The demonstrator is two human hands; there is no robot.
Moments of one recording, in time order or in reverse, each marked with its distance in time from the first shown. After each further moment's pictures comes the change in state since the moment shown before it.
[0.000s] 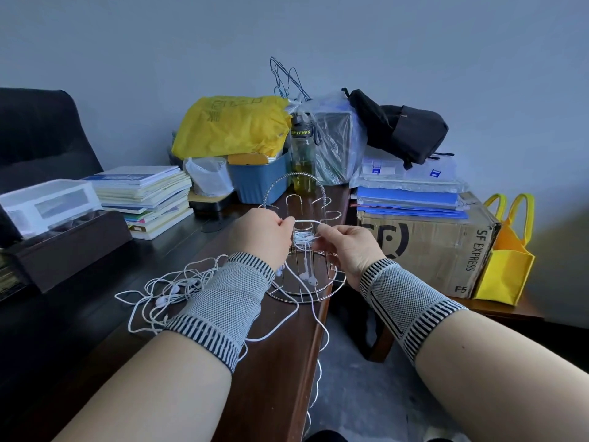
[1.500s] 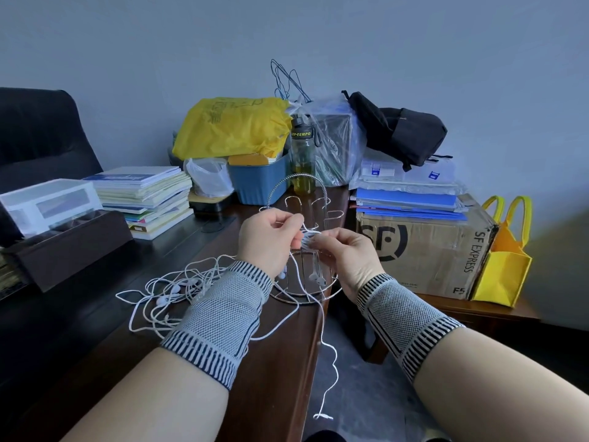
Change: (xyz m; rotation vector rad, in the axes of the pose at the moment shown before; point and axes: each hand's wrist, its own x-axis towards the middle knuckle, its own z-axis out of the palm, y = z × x) left_hand -0.019 -0.001 0.003 -0.767 -0.016 -0.056; right_hand -0.016 0.010 0.005 0.159 -0.034 -0.110
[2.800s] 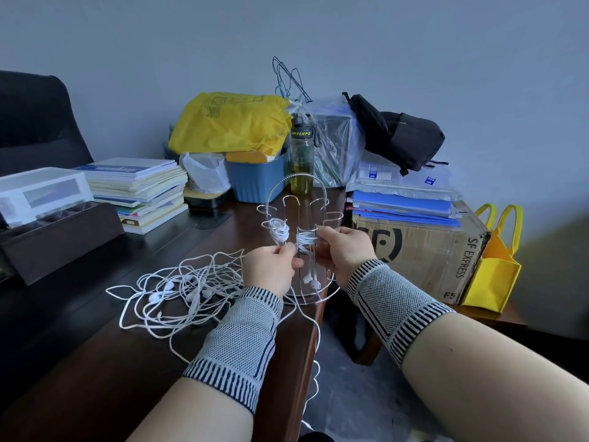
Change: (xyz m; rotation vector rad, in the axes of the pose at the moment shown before) left_hand -0.006 -0.040 0.020 -0.073 0.056 -0.326; right_hand 0.025 -0.005 0.010 -0.138 0.240 0.169
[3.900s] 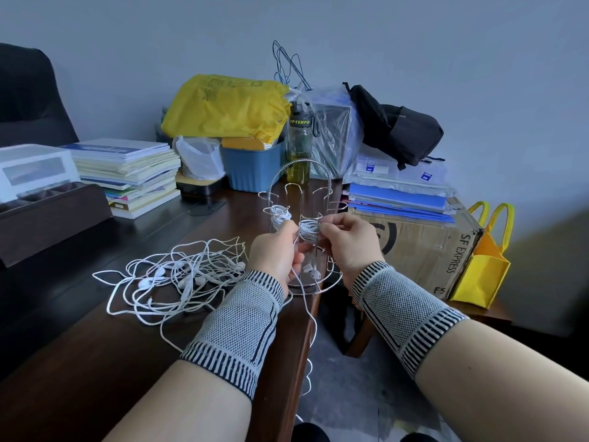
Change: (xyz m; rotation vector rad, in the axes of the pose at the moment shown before) left_hand 0.002 0.004 0.010 -0.364 -0.144 -0.207; right_hand -0.016 0.006 -0.009 -0.156 0.014 -0.245
